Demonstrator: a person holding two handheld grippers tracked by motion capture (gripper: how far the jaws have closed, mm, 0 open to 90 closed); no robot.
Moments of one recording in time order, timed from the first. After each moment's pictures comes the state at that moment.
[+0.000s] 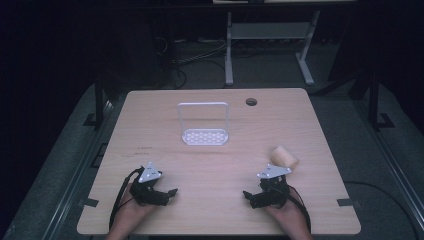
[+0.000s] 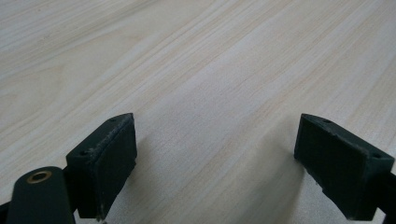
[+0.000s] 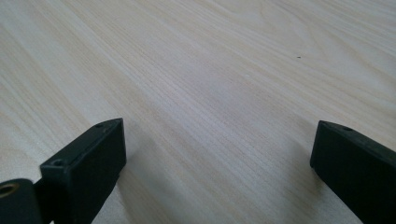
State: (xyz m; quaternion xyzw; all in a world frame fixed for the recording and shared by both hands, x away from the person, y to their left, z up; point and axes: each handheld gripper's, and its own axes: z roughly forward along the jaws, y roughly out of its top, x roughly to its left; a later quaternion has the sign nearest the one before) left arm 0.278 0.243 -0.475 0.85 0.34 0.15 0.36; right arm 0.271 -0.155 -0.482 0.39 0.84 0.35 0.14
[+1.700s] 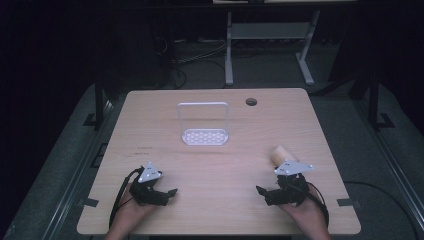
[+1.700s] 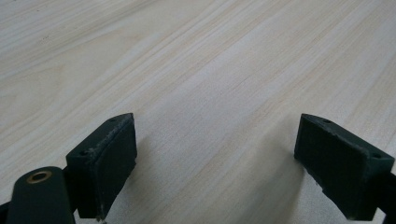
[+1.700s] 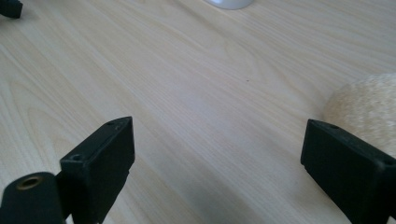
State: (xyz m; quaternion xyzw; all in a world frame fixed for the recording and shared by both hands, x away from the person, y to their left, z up) left arm 0.278 0.244 -0.475 0.85 0.34 0.15 0.36; right arm 0.255 -0.189 -0.430 0.38 0.83 0.37 0.17
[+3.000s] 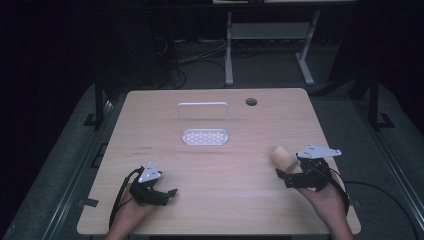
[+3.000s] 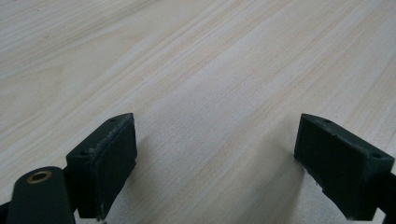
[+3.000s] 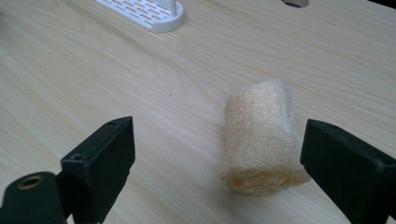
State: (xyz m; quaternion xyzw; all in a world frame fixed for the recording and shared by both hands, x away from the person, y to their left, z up) left arm 0.278 0.244 -0.475 0.85 0.34 0.15 0.36; right arm 0.278 -0.238 -0.403 0.43 0.80 0.37 0.20
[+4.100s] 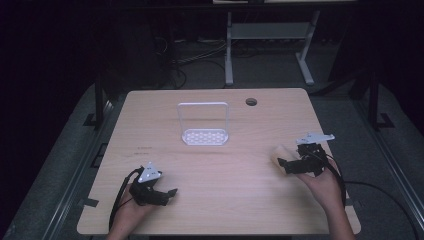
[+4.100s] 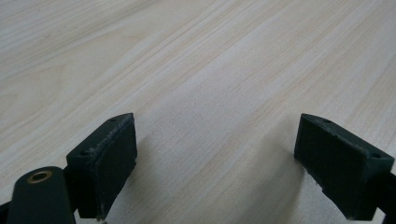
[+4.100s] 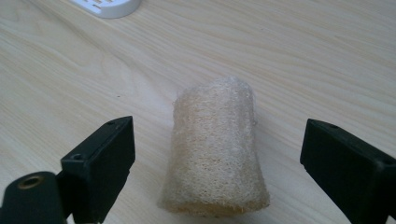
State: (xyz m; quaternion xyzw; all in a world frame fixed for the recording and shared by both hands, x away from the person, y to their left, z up) left arm 0.278 0.244 -0.475 0.85 0.34 0.15 0.36; right arm 0.324 -0.249 -0.418 0.46 0.80 0.33 0.19
